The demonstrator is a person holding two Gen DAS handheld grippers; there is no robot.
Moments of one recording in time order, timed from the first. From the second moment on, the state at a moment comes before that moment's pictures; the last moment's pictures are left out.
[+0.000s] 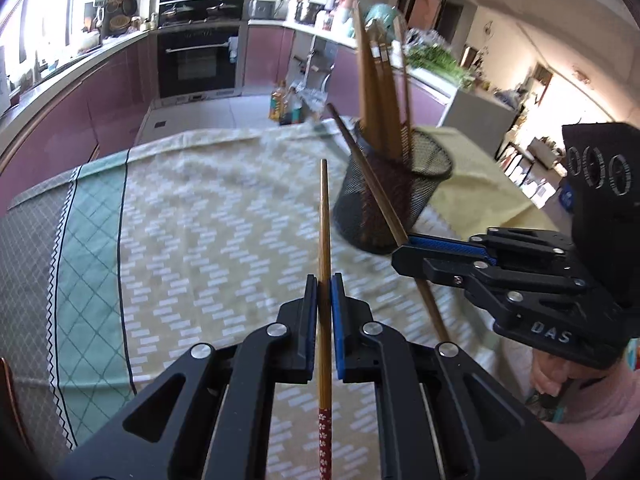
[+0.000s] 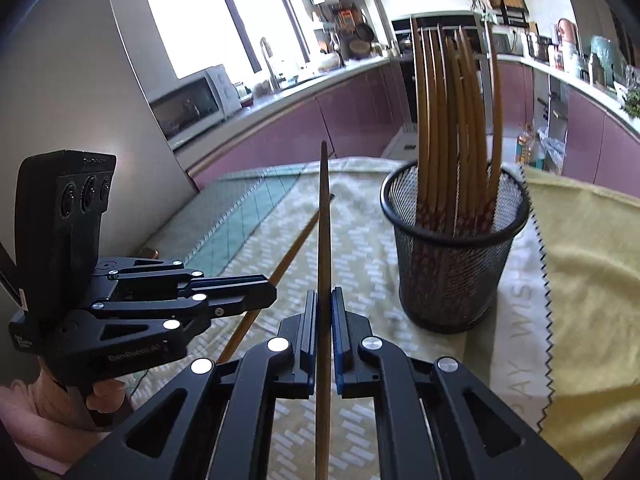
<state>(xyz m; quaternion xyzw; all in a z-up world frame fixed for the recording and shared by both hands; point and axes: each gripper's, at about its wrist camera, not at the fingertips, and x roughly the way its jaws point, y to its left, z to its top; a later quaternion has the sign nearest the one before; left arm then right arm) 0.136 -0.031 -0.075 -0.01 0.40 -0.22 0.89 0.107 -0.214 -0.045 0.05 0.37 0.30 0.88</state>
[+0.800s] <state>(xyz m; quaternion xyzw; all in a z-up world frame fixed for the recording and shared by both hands) 0.112 -0.029 -0.014 -0.05 0.34 -0.28 0.90 0.092 -0.258 -0.007 0.07 0.30 0.28 0.91</state>
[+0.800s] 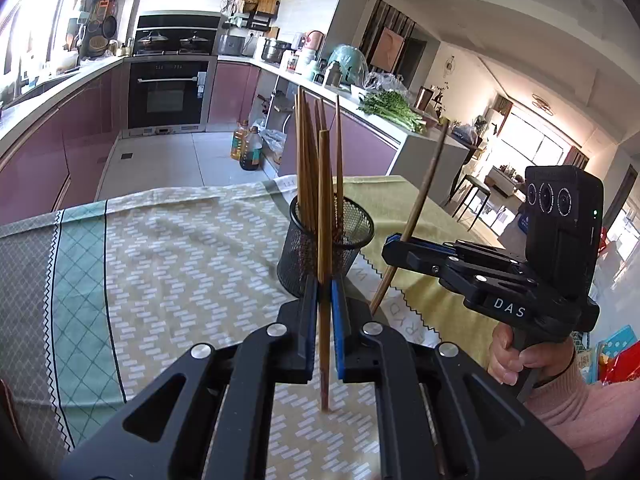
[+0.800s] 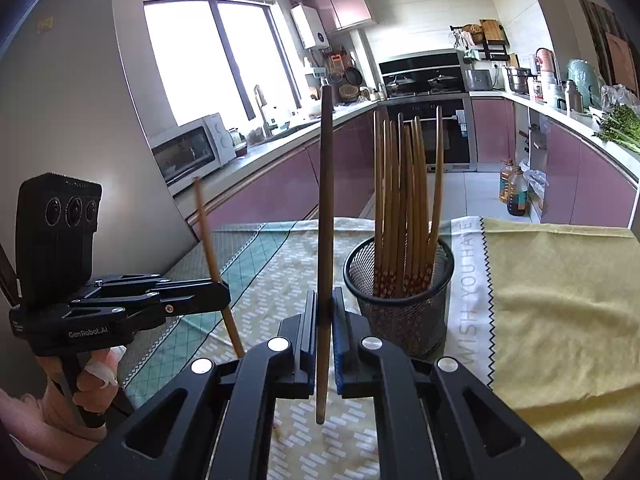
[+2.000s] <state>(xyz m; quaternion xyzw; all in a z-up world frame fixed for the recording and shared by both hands) 0.121 -0.049 0.019 -0.05 0.30 -0.31 0.90 0.093 -0.282 0.019 0.07 0.25 0.26 0.93</state>
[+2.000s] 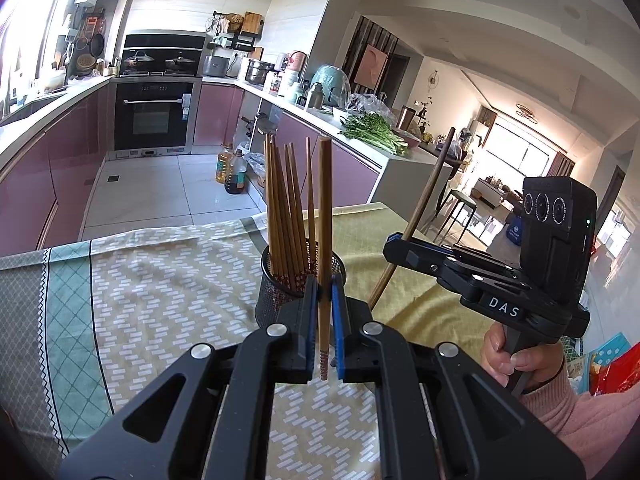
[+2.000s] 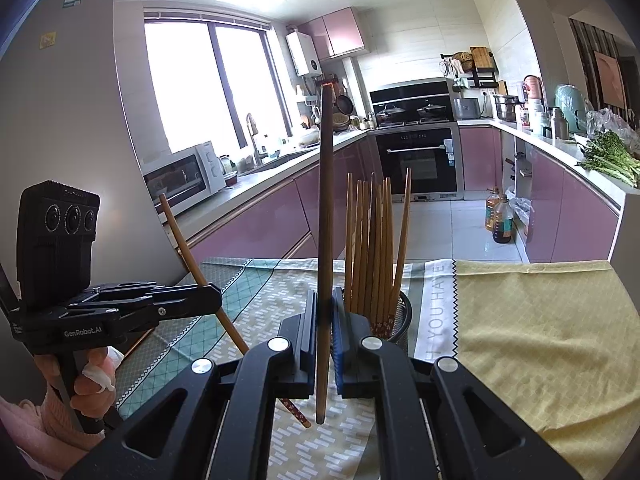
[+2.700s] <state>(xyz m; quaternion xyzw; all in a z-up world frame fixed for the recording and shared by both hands) 0.122 -0.057 0.024 -0.04 0.29 -0.31 0.90 0.095 -0.282 0.022 0.07 0.24 0.26 0.93</state>
